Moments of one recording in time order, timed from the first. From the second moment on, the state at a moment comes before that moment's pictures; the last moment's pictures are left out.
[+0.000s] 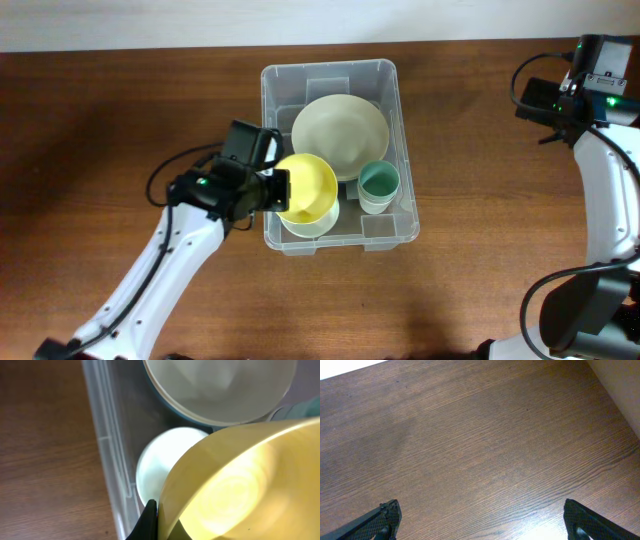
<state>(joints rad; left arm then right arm) -0.41 1.46 1.19 -0.80 0.07 -0.31 -0.26 1.71 1.59 -0.77 0.20 0.10</state>
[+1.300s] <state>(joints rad) 0.06 1.29 1.28 -0.84 -0.14 -0.37 -0.26 1.71 1.59 -0.77 0.20 0.10</state>
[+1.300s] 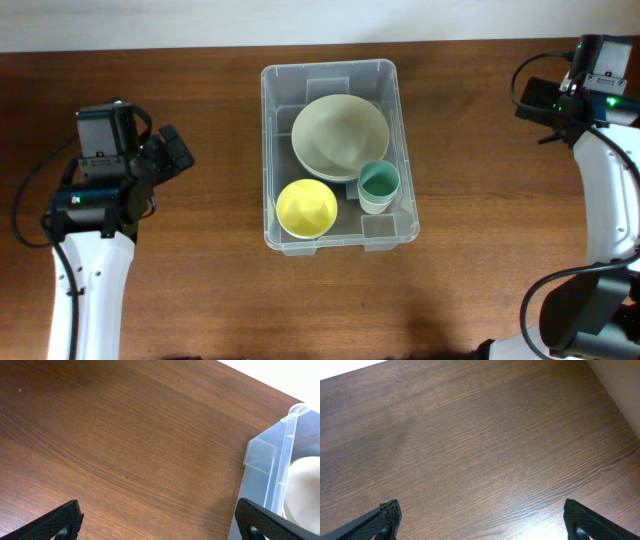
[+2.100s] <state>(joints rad) 0.06 1.29 1.28 -0.84 -0.14 -0.37 -0.25 1.69 1.59 -0.78 0.20 0.10</state>
